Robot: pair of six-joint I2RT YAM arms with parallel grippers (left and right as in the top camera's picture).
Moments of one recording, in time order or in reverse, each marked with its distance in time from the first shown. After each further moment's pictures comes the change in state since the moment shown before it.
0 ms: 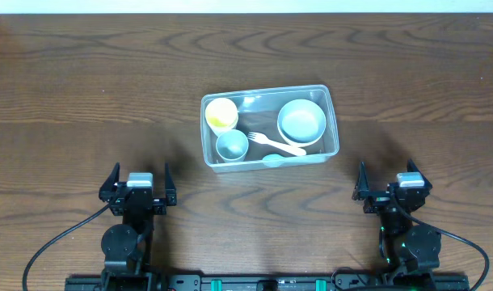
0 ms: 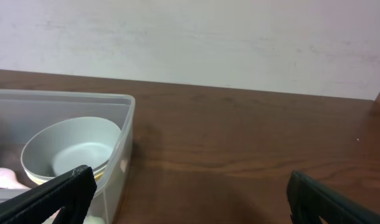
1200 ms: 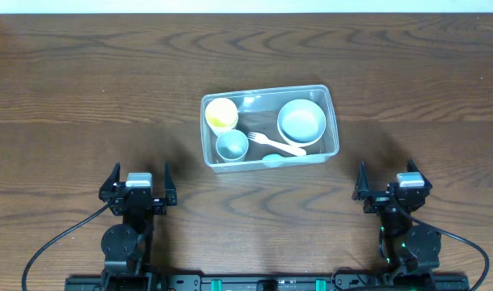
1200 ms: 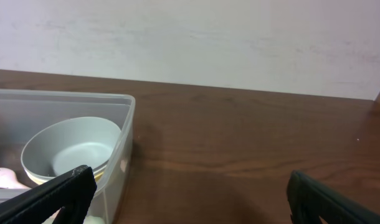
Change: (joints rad) left arm 0.001 0.000 0.000 0.001 0.003 -0.027; right arm 0.000 0.000 0.000 0.000 0.000 0.000
